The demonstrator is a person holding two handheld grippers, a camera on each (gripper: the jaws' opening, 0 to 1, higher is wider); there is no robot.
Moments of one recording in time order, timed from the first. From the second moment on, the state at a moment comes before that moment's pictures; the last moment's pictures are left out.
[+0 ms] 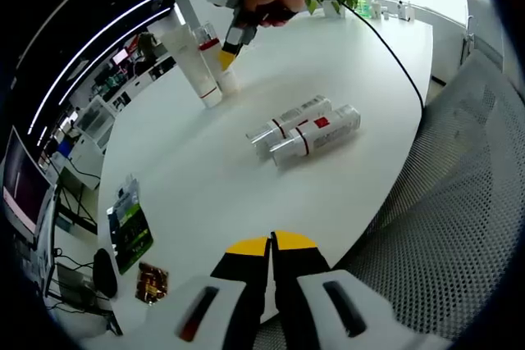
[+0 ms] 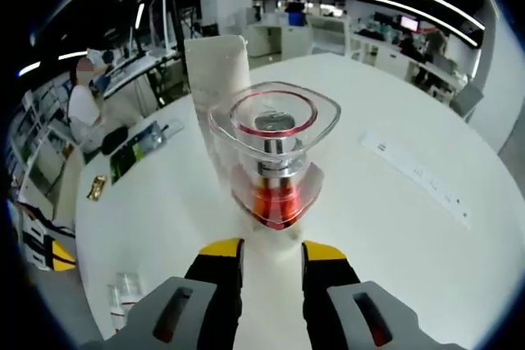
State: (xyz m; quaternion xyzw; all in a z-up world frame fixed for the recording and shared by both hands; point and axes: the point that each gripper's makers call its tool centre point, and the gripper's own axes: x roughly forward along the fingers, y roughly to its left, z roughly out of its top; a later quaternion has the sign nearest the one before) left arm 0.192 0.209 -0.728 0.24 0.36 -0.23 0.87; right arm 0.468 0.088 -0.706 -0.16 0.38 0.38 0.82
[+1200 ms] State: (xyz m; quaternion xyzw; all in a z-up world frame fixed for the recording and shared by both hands) left arm 0.191 0.205 -0.726 0.25 0.35 -0.24 0.87; right arm 0.285 0.082 -0.742 -0.26 0.44 0.54 0.67
